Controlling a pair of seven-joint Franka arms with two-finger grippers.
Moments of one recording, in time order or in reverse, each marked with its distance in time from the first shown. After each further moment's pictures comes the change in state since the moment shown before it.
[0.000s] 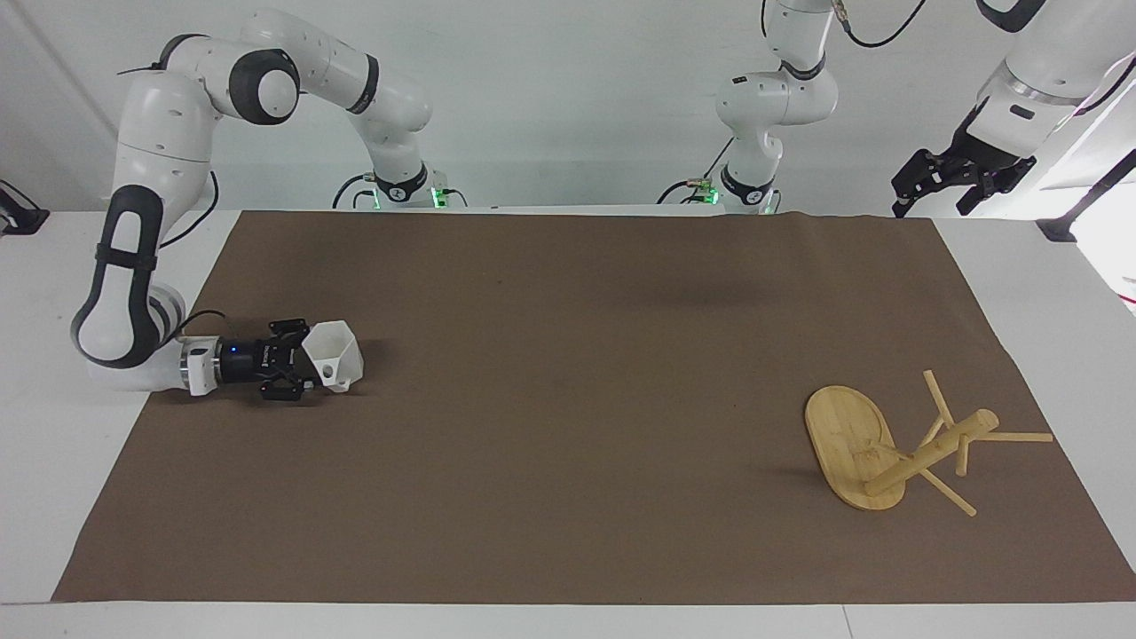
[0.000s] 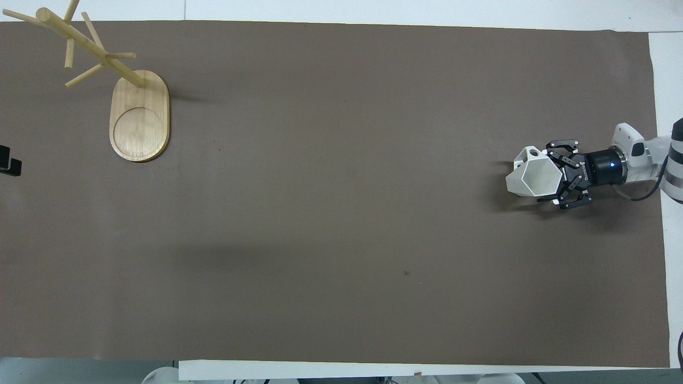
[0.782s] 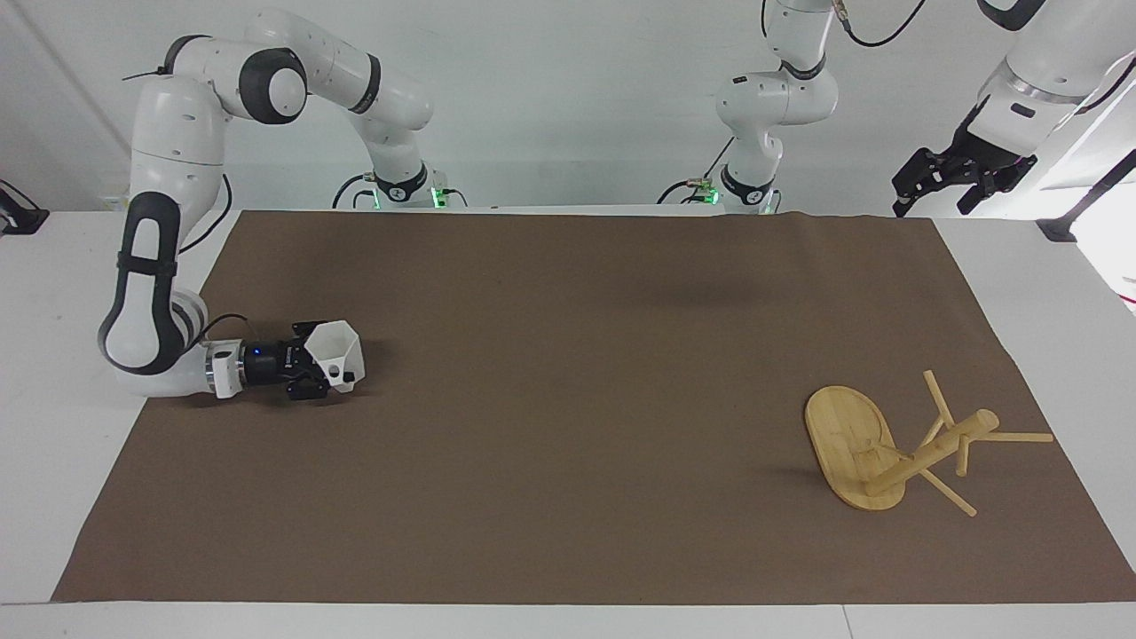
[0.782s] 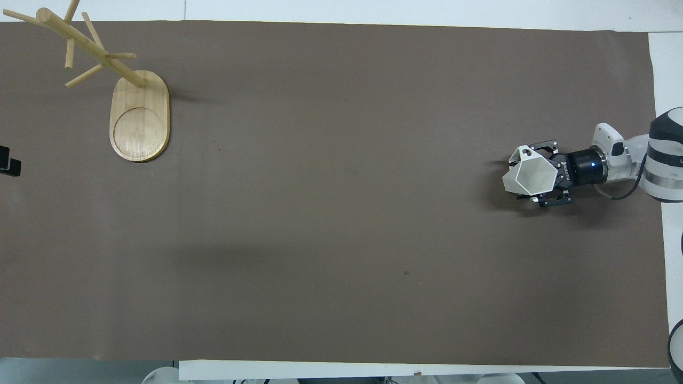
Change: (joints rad) left arm 0.000 -0.002 0.000 0.000 0.000 0.000 0.000; right arm 0.055 -0.010 0.001 -0.041 0.037 0.013 -0.020
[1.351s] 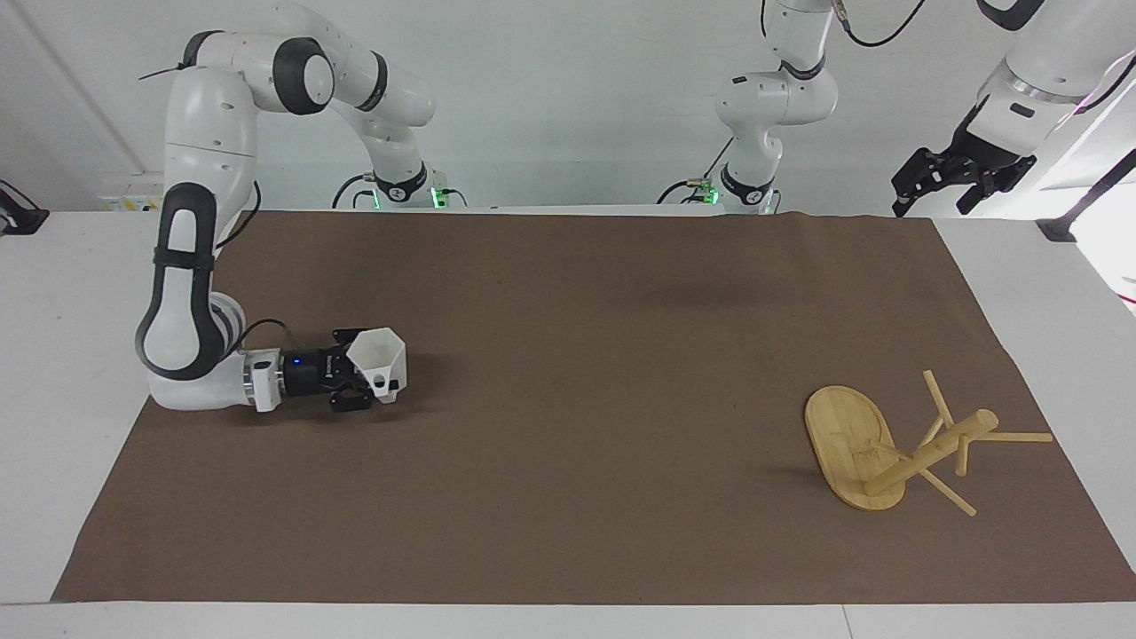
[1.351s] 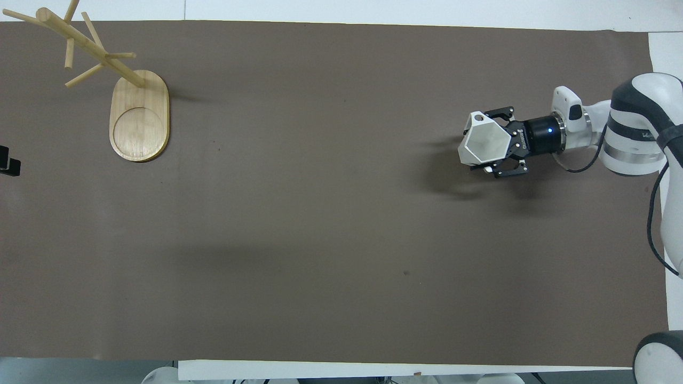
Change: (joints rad) left arm 0.000 0.000 0.000 0.000 0.000 0.000 0.000; right arm 0.280 -0.139 0.005 -0.004 0.261 0.152 0.255
